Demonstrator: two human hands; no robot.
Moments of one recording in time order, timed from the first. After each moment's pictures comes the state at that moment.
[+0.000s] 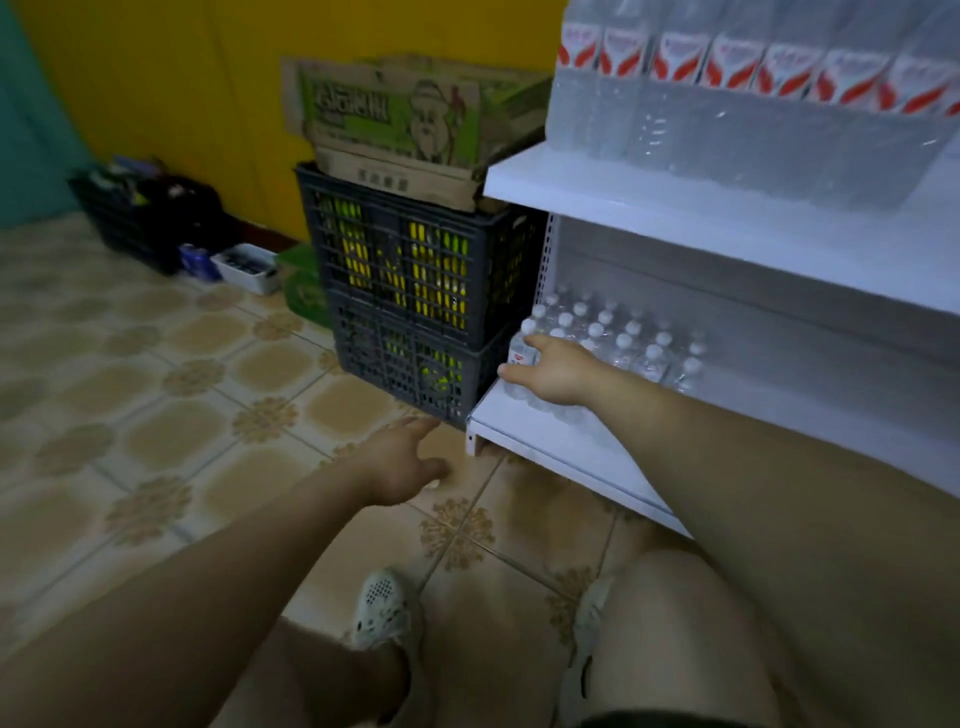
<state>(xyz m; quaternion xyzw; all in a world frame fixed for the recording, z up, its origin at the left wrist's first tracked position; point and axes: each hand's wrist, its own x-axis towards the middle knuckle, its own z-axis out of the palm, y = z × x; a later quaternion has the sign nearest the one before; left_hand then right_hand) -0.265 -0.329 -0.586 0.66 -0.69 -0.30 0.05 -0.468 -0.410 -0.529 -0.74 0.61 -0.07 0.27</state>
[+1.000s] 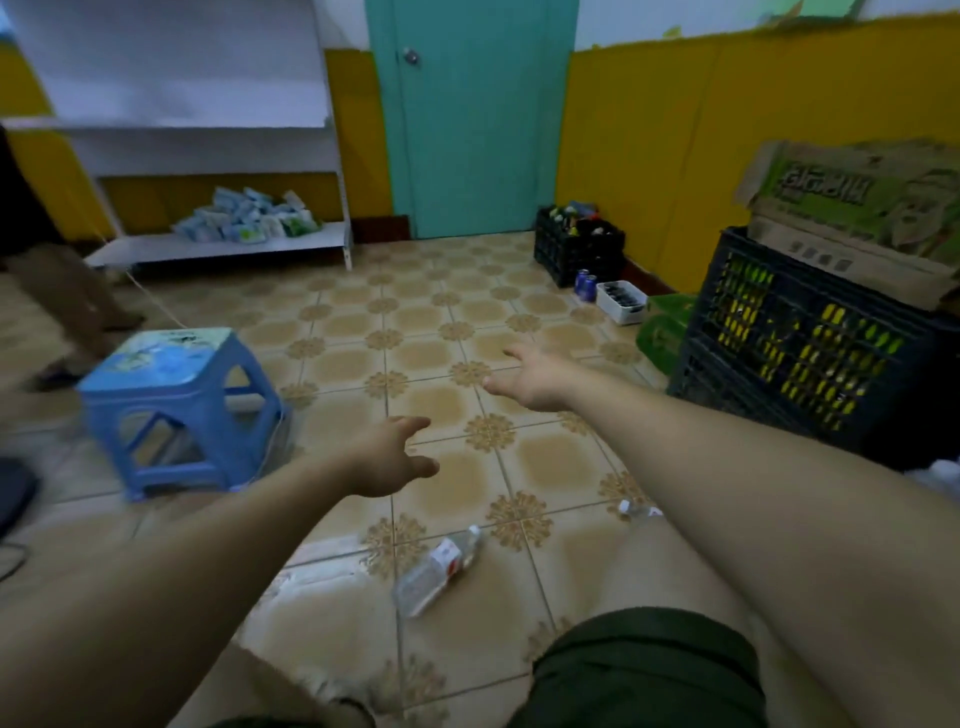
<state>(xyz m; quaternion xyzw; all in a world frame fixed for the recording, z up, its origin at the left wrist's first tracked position) -0.089 -0.034 -0.525 0.90 -0.35 -0.22 0.12 -0.158 -0.233 -0.494 -0.94 0.25 0.03 0.25</state>
